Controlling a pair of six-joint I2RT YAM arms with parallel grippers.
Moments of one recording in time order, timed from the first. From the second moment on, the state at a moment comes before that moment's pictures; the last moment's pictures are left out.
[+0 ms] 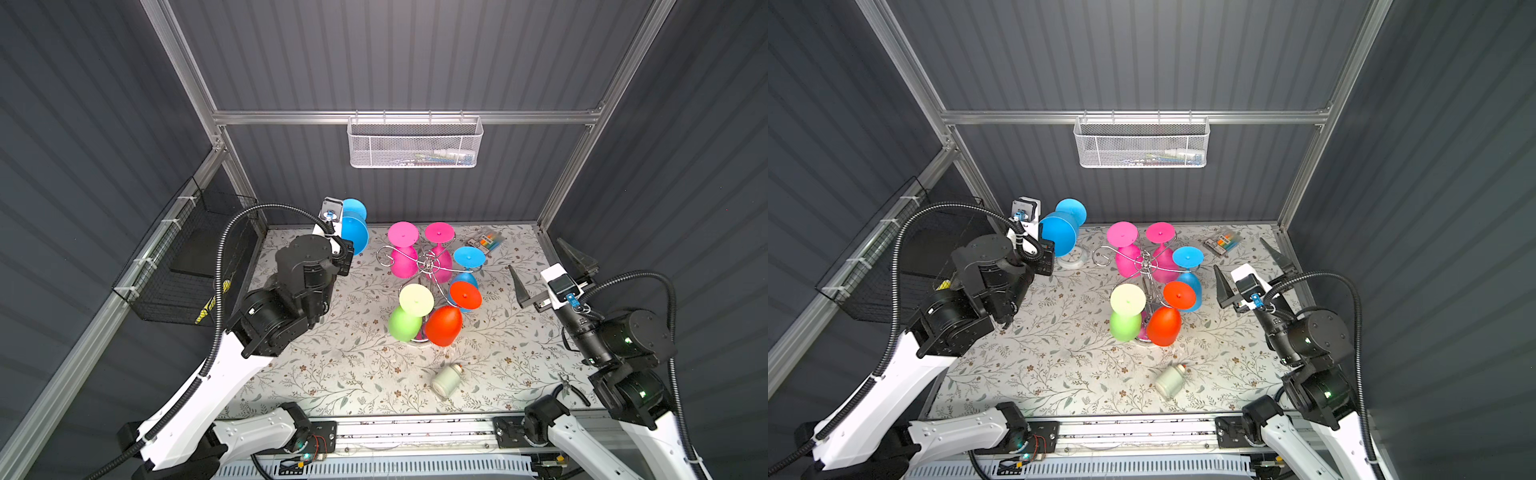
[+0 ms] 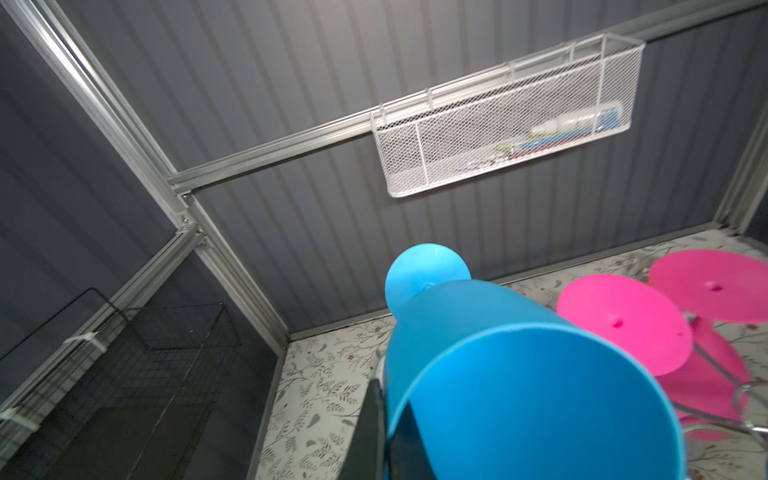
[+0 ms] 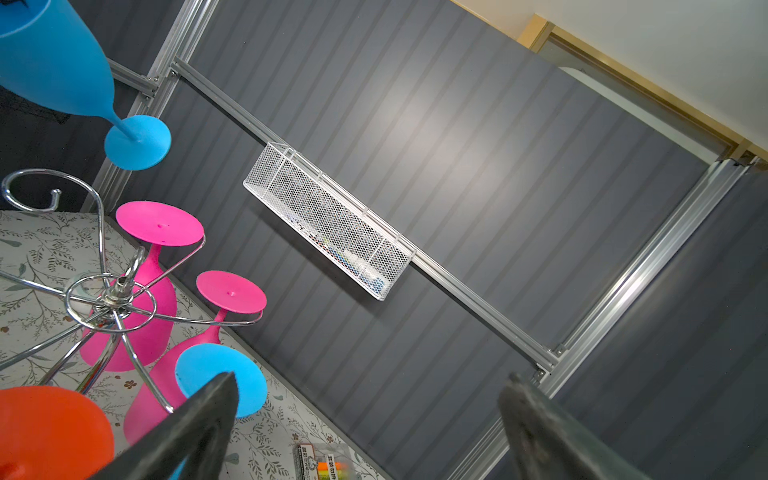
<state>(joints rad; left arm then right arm) -0.84 1.10 1.52 -0.63 -0.79 0.16 0.42 0.54 0.94 -0.14 0.02 -0.65</state>
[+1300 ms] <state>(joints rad) -0.33 1.65 1.62 -1.04 -0.12 0.00 0.42 0.46 0.95 -0.31 0.03 -0.54</state>
